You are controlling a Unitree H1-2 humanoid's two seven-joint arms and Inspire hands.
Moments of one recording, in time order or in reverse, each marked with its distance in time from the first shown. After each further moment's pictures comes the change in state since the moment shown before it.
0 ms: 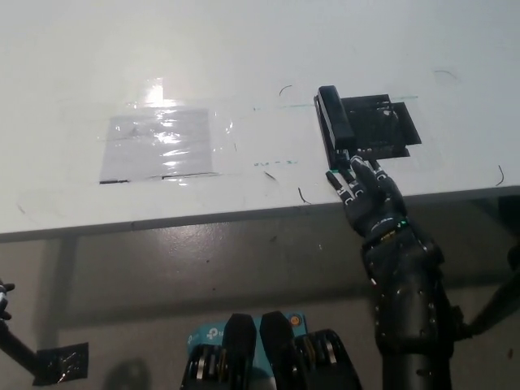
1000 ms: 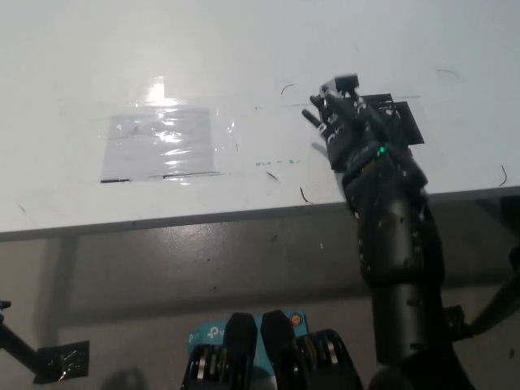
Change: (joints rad) left_arm 0.044 -0.002 0.006 -0.013 -0.002 0.001 0.000; right_arm -0.250 -0.052 0.039 0.106 -0.066 0.013 -0.034
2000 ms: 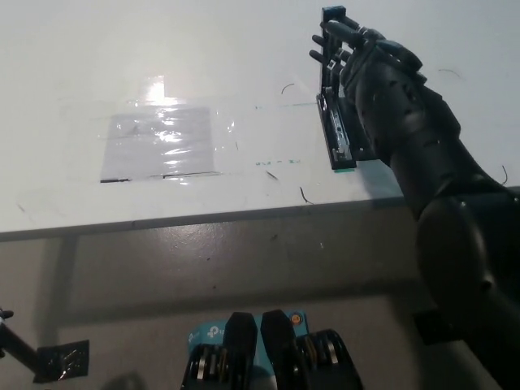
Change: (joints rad) left_arm 0.022 -0.004 -0.005 -0.003 0.001 0.009 0.000; right_arm -0.492 -0.207 -0.008 0.908 -0.088 -0.287 0.109
